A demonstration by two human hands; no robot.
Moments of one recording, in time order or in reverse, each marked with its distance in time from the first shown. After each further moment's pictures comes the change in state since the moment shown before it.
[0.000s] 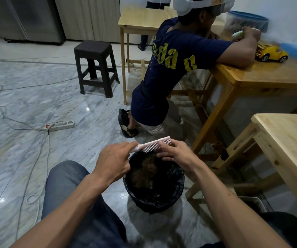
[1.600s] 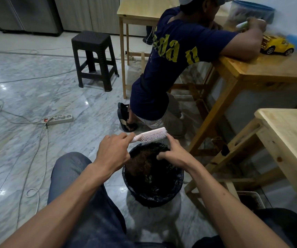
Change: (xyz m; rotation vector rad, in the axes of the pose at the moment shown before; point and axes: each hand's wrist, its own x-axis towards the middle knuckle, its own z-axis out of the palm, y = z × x) left_hand 0.018 -0.002 0.006 0.154 -0.094 -0.028; right_hand 0.009 0.013 0.002 -0.581 0.028 0.149
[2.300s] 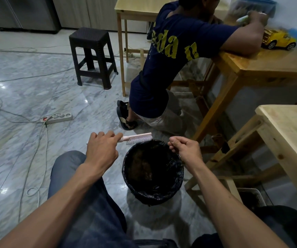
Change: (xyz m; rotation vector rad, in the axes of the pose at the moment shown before) left_hand -0.005 -0.024 0.009 0.165 -0.028 -0.095; right_hand 0.008 0.033 -0.001 0.610 0.405 -0.030
